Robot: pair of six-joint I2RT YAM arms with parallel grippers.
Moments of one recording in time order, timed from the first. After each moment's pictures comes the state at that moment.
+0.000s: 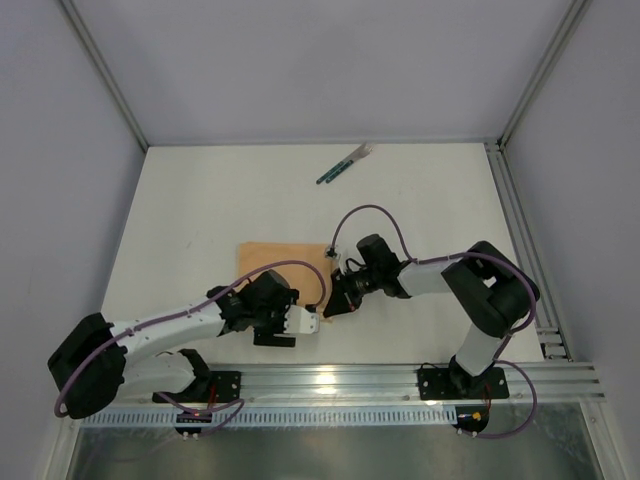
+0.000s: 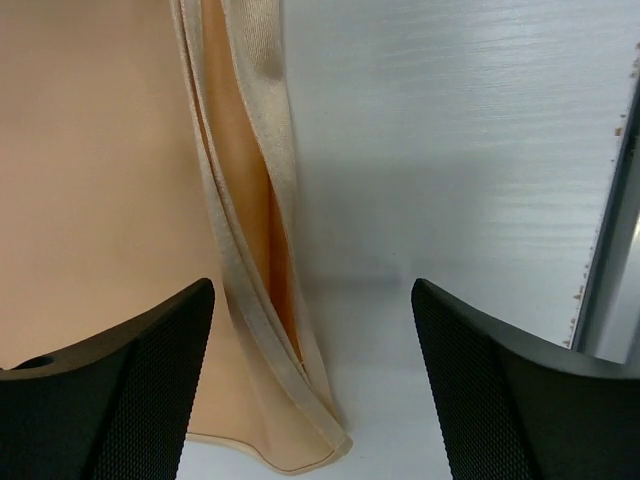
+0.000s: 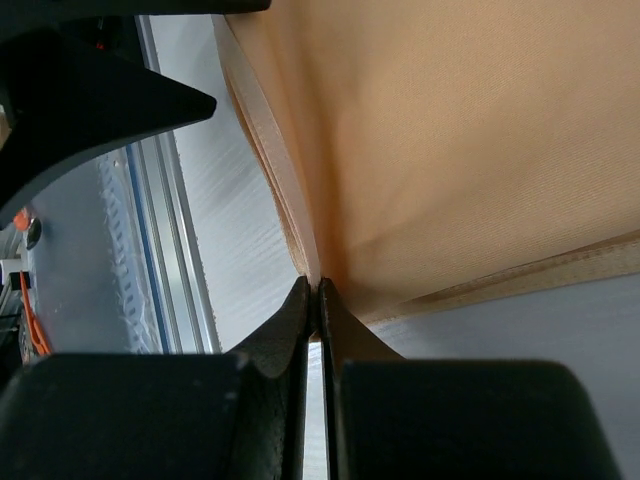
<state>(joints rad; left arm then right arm) -0.87 1.15 0.58 -0.52 0.15 0.78 0.66 1.72 0.66 0.25 -0.86 0.19</state>
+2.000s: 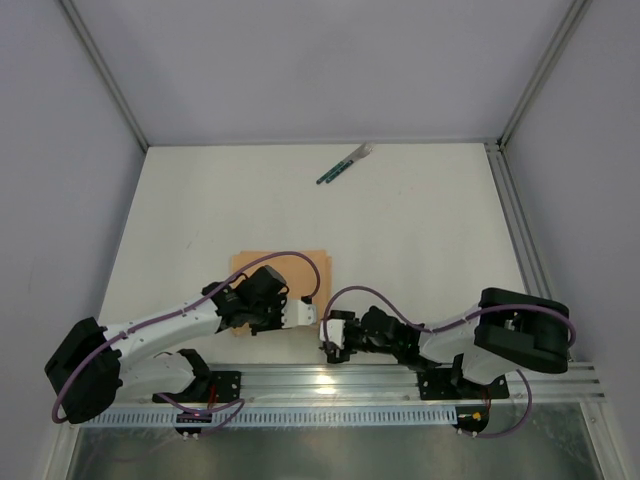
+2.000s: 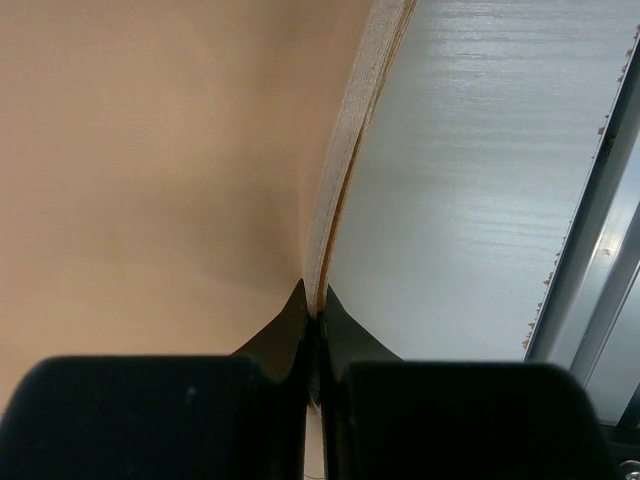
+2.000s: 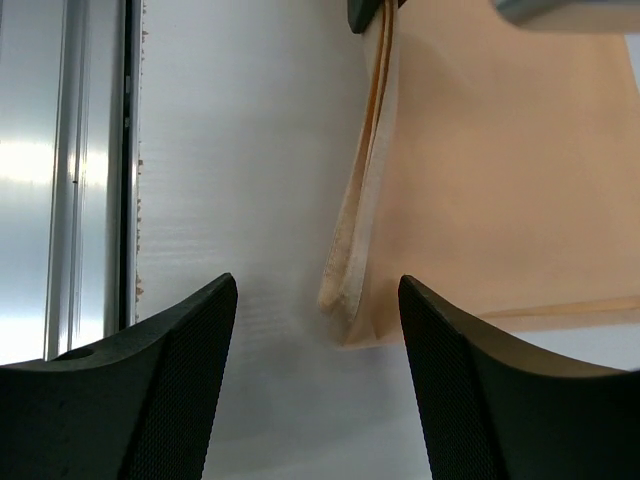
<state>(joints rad) -0.86 1.13 0.58 -0.56 0.14 0.67 1.21 1.44 0.22 0.83 -0.09 -0.41</state>
